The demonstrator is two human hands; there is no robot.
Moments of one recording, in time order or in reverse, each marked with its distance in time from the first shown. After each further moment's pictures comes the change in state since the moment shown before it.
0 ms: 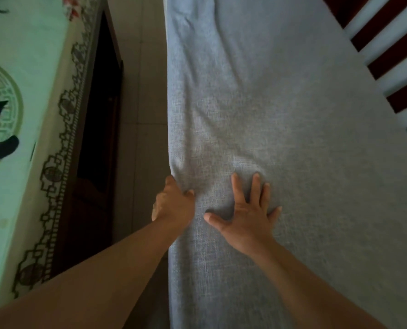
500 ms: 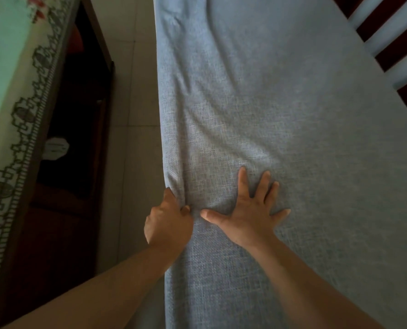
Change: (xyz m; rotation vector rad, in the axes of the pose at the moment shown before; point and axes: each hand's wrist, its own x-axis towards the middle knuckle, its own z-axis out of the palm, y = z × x) left_hand -0.015 0.032 0.047 0.146 0.093 0.070; right_hand 0.042 0.043 -0.034 0.060 -0.029 0.104
